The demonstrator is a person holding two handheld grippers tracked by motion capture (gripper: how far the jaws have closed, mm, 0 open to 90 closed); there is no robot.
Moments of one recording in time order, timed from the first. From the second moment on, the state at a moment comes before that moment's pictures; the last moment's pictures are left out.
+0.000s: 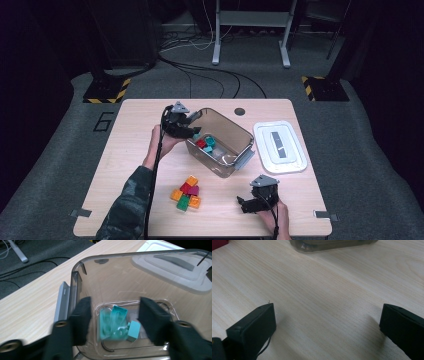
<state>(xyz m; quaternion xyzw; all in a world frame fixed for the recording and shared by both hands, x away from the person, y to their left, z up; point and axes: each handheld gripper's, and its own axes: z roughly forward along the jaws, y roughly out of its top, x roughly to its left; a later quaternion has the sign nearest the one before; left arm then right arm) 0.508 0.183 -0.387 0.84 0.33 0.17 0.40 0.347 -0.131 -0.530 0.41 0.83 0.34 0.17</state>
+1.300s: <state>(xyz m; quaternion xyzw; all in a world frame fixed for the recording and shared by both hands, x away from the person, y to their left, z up) 0.430 0.244 -0.397 0.82 0.34 0.20 0.42 0.347 -0.131 -0.530 0.41 0.83 0.34 0.17</state>
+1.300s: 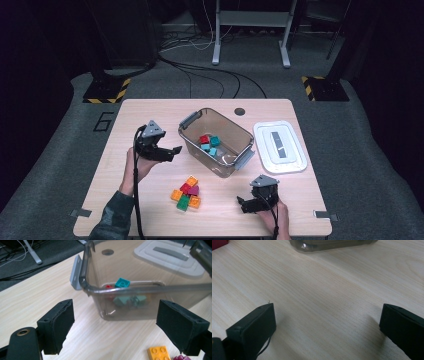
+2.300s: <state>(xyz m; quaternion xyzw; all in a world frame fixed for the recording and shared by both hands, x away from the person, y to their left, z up) 0.382 0.256 -0.457 0.82 0.37 0.19 0.40 0.347 -0.131 -0.530 0.41 0.82 0.34 0.17</state>
